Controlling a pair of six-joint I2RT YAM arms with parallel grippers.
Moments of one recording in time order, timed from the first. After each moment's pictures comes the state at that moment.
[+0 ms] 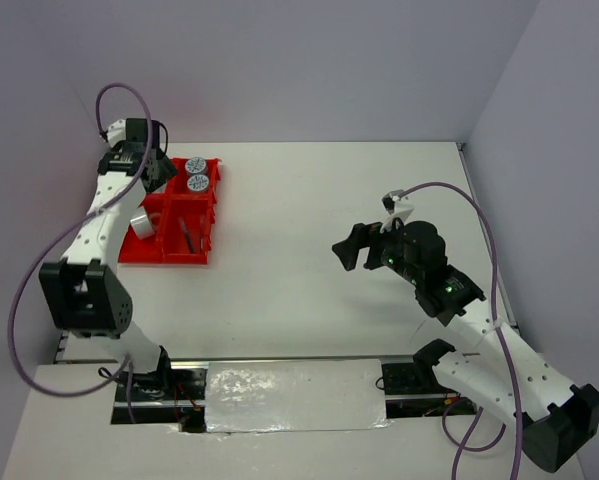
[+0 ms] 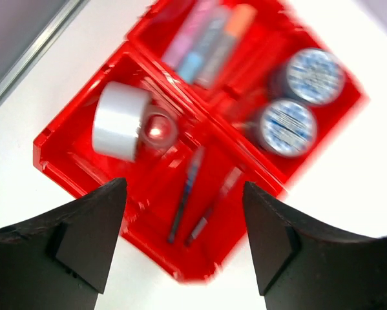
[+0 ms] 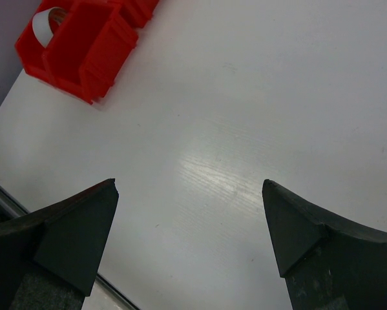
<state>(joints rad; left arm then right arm) 0.00 1.67 1.59 -0.80 -0.47 -0.65 0.53 0.79 0.70 -0.22 -0.08 0.37</state>
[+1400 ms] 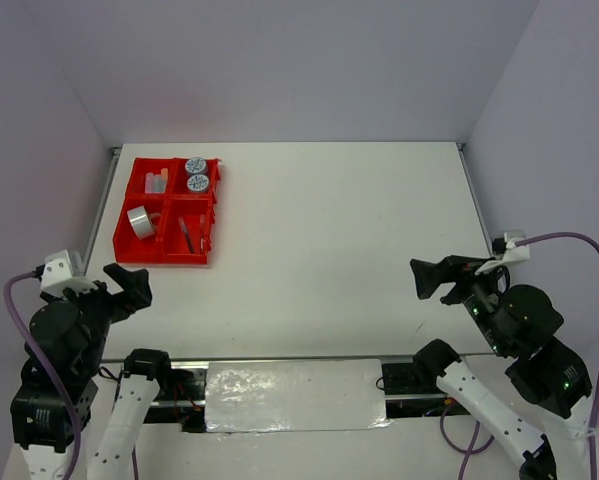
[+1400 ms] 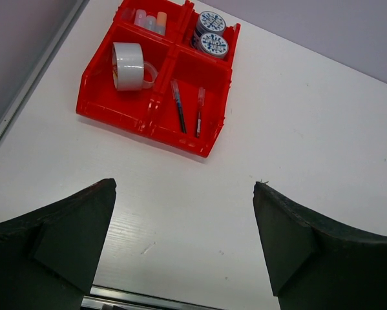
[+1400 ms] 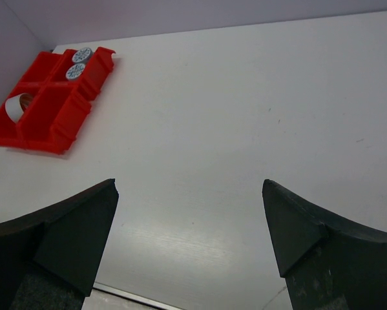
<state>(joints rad) -0.07 0.27 1.03 -1.02 -0.20 -0.37 0.57 0.33 1.03 -0.85 0.32 0.33</state>
